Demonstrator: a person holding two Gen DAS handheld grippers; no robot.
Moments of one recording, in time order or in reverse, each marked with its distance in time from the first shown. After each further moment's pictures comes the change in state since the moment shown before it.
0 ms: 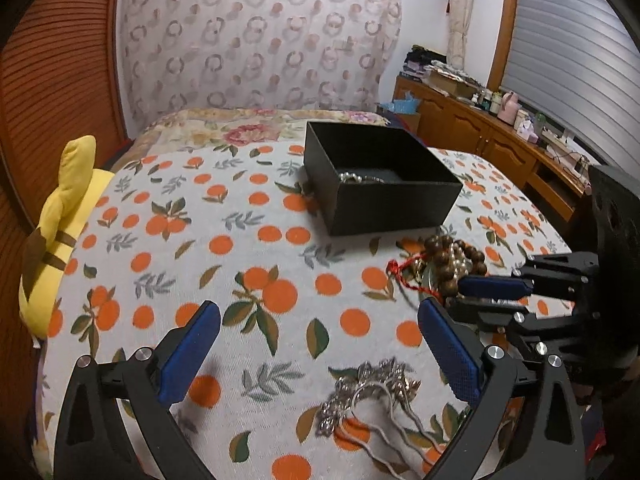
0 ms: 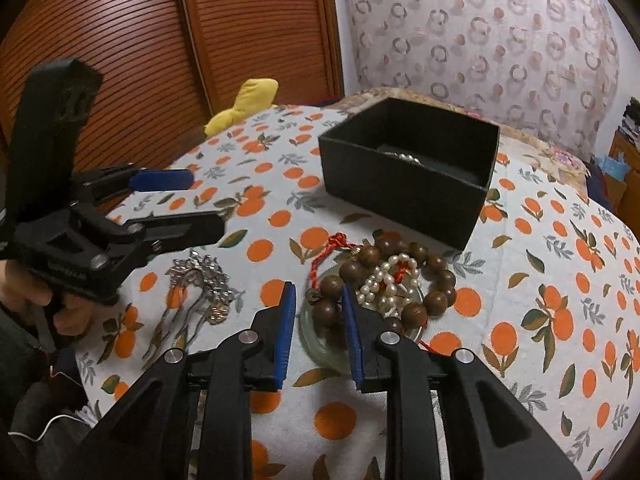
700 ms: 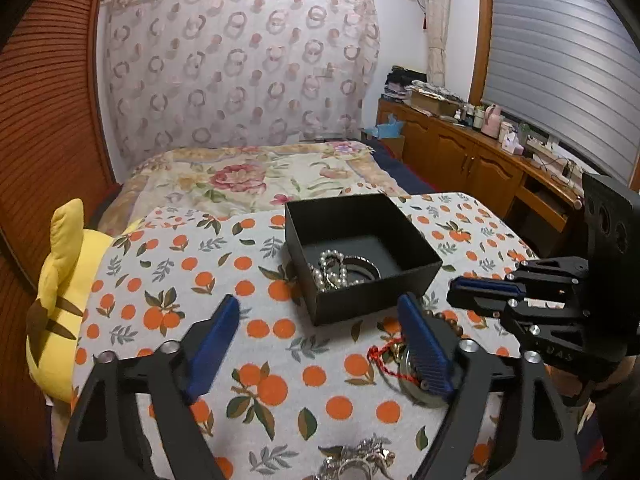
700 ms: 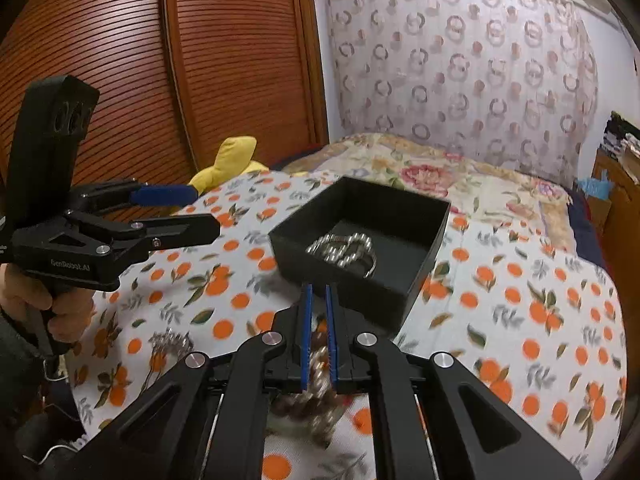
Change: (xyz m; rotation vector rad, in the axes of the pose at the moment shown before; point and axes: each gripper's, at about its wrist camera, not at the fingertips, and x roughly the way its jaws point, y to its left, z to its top) left arm -0.013 -0.015 0.060 0.070 -0.098 -0.026; right arm -0.033 -0.032 0.034 0.018 -0.164 -0.037
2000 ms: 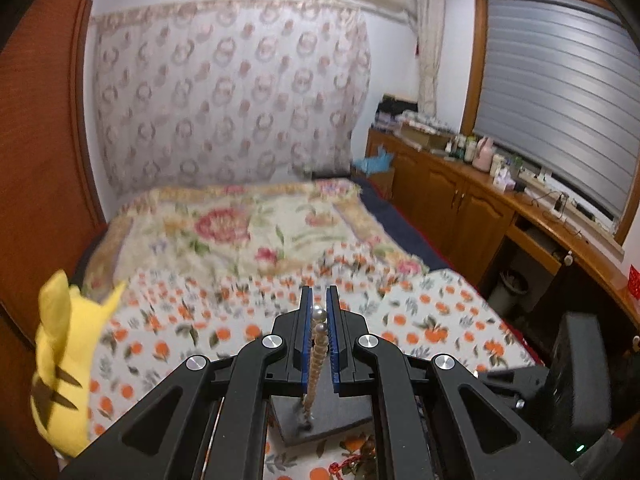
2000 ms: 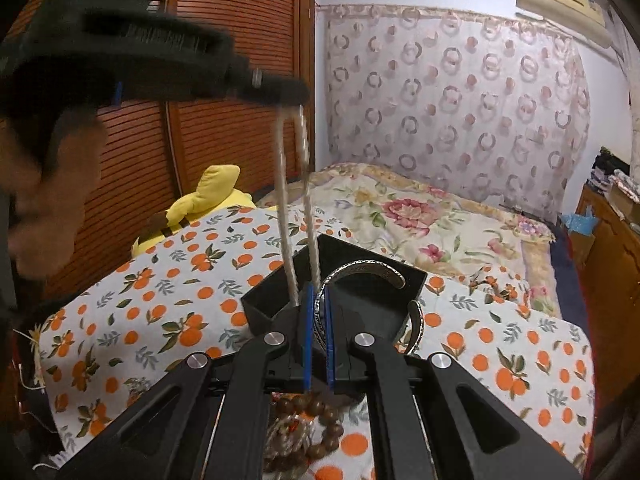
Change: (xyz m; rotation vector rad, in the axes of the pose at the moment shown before) left arm 0.018 -0.020 0.130 -0.010 -0.064 -0.037; right arm 0.008 -0.010 0.048 -0.067 -0.086 -0.078
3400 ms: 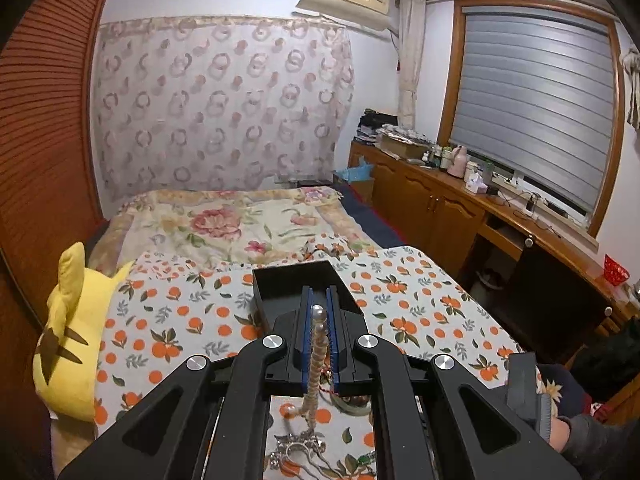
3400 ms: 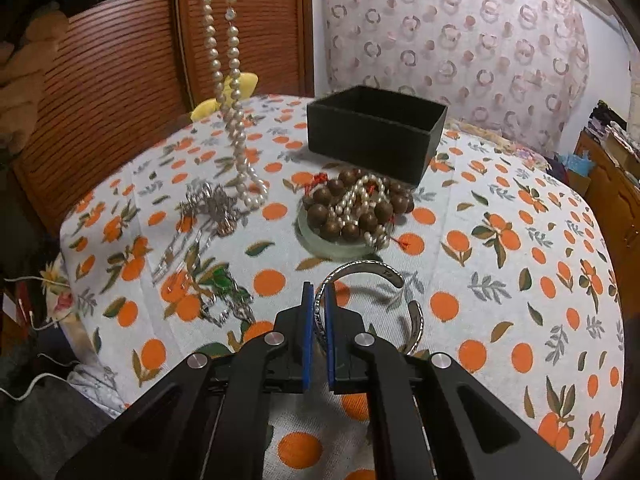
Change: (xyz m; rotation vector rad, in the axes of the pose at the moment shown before) left arm -0.127 -0.011 -0.078 0.014 -0.080 -0.054; right arm -0.059 0.065 -0.131 0.031 0.222 -0.013
